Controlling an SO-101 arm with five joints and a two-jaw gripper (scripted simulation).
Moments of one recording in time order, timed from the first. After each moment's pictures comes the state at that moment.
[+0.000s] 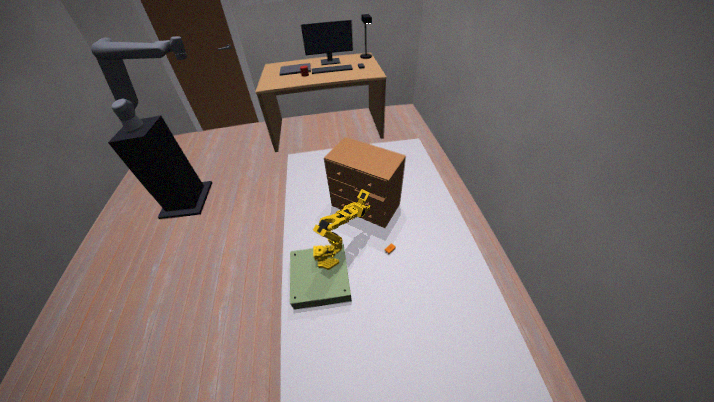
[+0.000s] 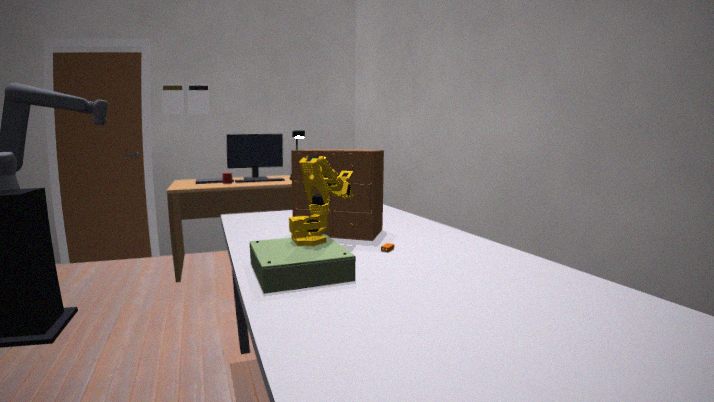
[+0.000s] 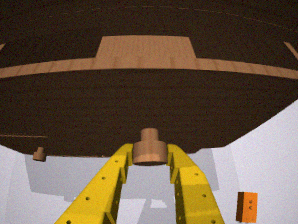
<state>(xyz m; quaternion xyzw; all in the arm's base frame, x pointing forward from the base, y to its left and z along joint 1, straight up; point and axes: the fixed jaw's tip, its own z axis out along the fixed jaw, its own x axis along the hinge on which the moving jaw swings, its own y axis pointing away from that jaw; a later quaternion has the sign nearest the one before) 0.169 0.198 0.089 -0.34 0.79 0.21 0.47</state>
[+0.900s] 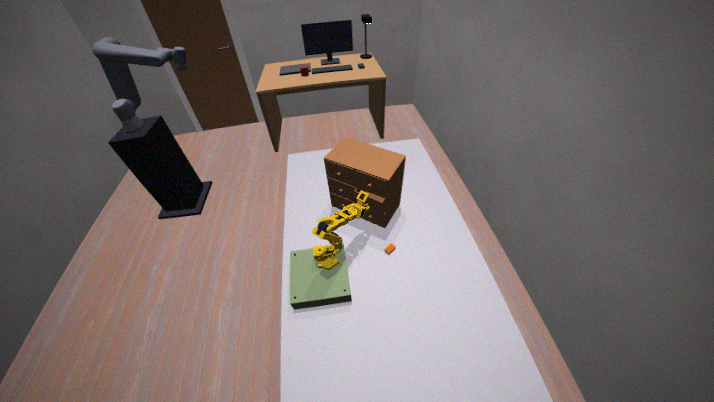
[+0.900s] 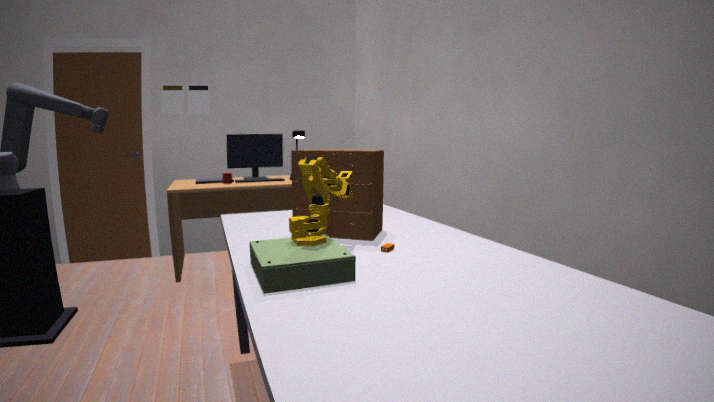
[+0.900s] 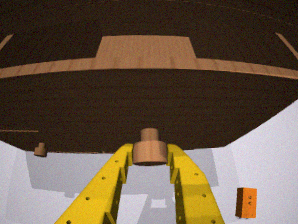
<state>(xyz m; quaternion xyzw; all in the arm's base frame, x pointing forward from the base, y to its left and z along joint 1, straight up) 0.165 0.193 0.089 -0.34 0.79 0.21 0.47</state>
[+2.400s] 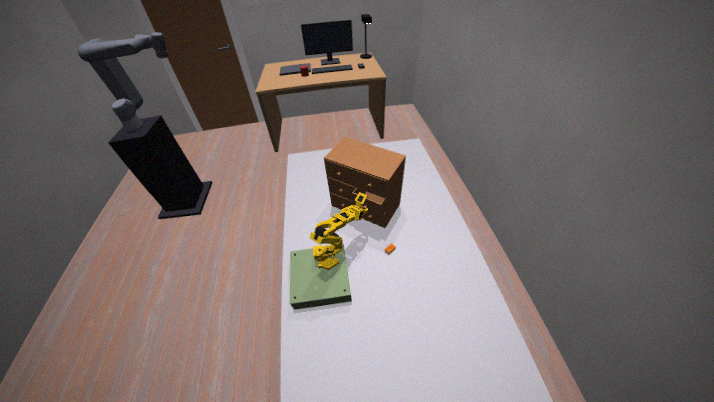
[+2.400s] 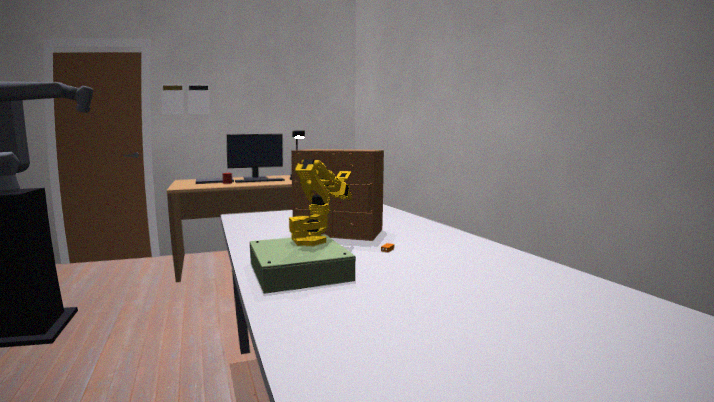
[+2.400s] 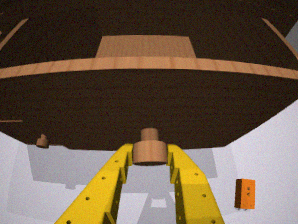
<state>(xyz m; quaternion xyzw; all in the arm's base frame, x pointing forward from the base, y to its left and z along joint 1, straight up) 0.156 0.183 0.089 -0.34 0.79 0.21 0.47</state>
